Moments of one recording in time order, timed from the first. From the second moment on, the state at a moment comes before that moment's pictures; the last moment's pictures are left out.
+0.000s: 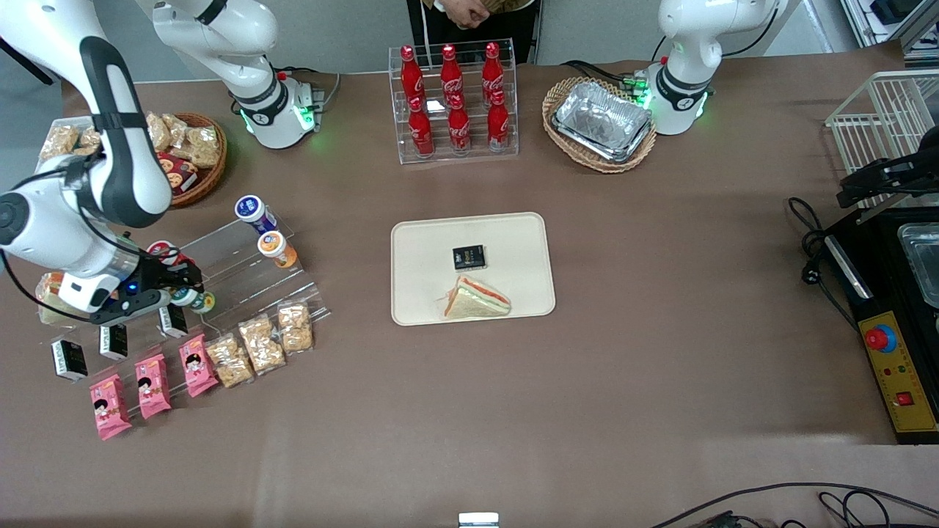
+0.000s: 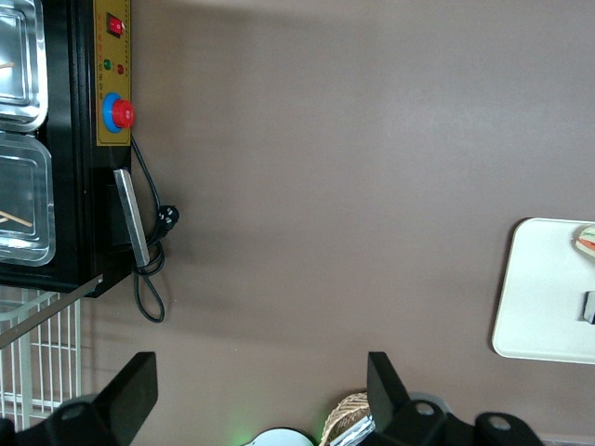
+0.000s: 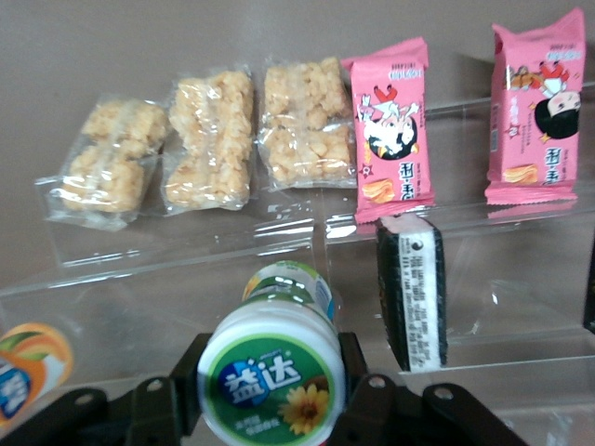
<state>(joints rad) -0.13 0.11 -0.02 -2.17 0.09 2.24 -0.52</state>
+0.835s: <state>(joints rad) -0.13 0.03 -0.01 -1.66 0.10 1.57 -0.40</state>
